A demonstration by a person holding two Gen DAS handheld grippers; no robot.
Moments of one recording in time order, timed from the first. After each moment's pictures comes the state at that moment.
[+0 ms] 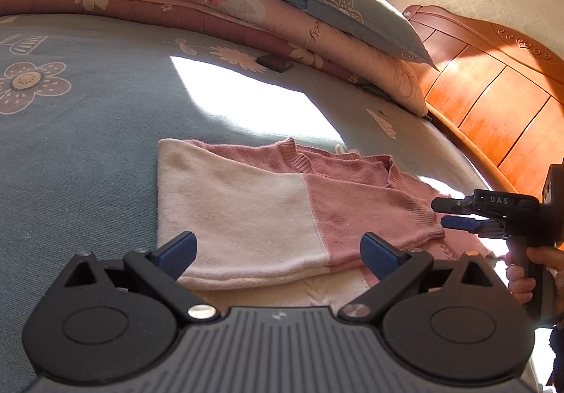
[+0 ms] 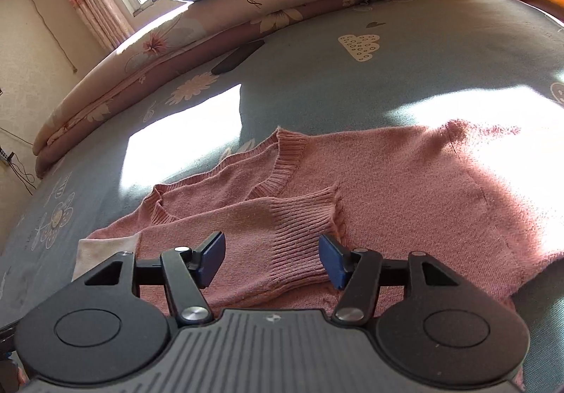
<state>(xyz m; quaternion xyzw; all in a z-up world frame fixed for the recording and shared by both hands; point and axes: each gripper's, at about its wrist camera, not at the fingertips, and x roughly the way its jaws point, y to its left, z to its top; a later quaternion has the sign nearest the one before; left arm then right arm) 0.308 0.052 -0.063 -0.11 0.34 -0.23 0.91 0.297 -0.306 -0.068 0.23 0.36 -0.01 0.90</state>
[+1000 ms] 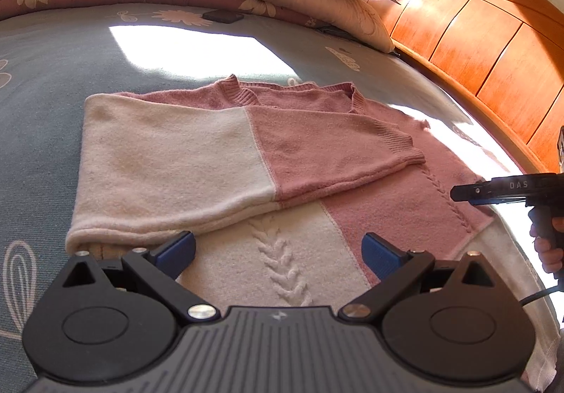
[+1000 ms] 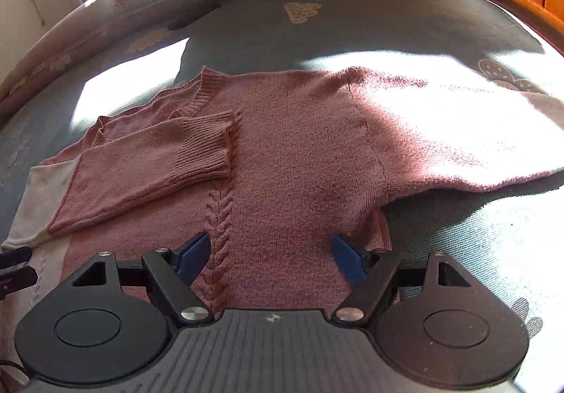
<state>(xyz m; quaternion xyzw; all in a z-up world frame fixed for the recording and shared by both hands) 0.296 0.009 -0.092 -0.03 0.38 -0.30 0.87 0.229 -0.334 -0.090 0.16 0.42 -0.07 0.89</state>
